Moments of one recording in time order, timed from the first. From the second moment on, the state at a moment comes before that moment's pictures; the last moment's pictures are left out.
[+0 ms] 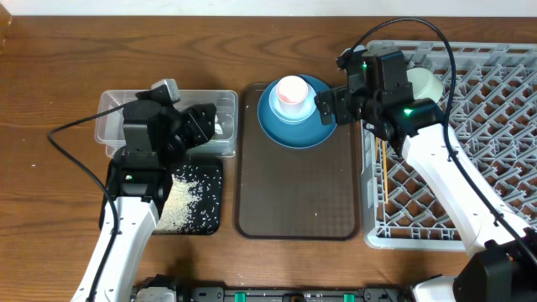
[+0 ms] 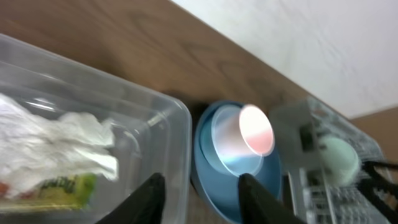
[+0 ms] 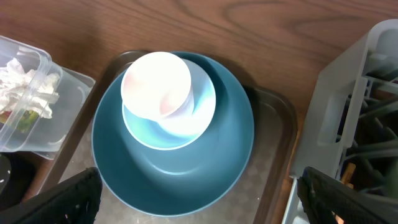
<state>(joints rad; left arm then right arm) -0.04 1.19 0.77 -0.13 0.37 -0.59 0.33 1.59 1.28 -0.51 -0.14 0.09</state>
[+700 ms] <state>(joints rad) -0.38 1.43 1.31 -0.52 0.23 -0.61 0.33 1.59 1.28 -0.51 -0.14 0.09</state>
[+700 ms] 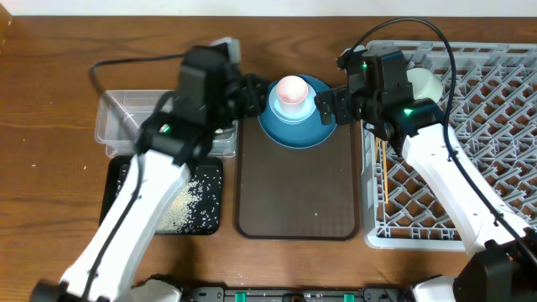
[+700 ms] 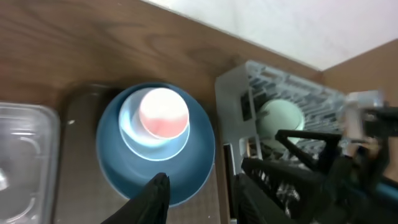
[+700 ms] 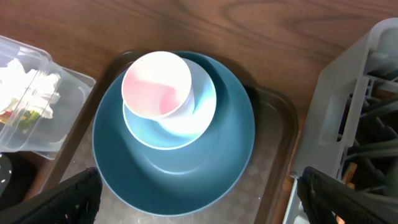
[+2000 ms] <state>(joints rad) -0.43 2.05 1.50 -0.44 0.04 -0.59 0.33 1.59 1.28 -0.51 -0.14 0.09</state>
